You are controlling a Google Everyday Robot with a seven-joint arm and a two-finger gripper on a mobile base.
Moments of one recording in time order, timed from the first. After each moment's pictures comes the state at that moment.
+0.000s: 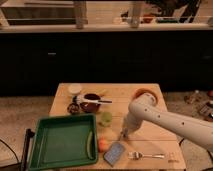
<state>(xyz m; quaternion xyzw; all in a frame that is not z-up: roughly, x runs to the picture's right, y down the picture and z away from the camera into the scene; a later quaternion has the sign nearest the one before) 0.136 0.230 0.813 -0.28 -0.20 -0.34 0.88</state>
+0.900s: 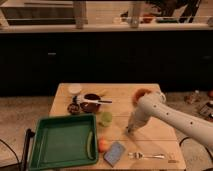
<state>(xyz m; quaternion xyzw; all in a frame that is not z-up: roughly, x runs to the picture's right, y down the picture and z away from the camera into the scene) 0.159 0.202 0.823 -0.26 -0.20 -0.30 0.90</state>
